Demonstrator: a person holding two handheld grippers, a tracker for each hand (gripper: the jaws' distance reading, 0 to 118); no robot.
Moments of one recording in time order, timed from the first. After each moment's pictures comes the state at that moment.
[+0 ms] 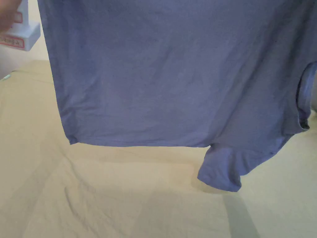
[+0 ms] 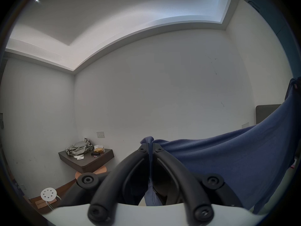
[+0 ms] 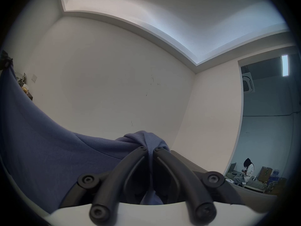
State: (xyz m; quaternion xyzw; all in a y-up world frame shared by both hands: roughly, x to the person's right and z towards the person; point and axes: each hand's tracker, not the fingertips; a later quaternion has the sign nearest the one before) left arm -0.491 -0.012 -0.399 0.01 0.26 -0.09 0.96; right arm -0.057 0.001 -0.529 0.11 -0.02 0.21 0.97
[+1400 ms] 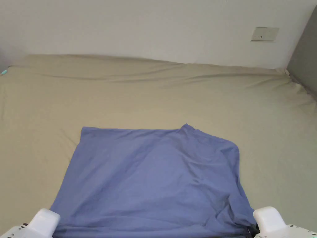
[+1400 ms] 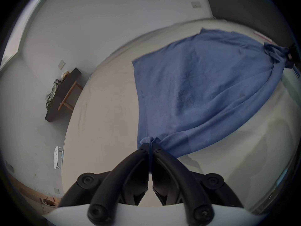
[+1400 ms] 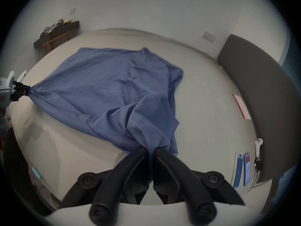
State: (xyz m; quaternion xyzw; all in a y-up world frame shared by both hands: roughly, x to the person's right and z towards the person) left arm -0.406 -0.465 -0.137 -0.46 0.12 -0.16 0.86; right arm 0.065 -0.434 -0.249 -0.42 0.17 0.21 0.86
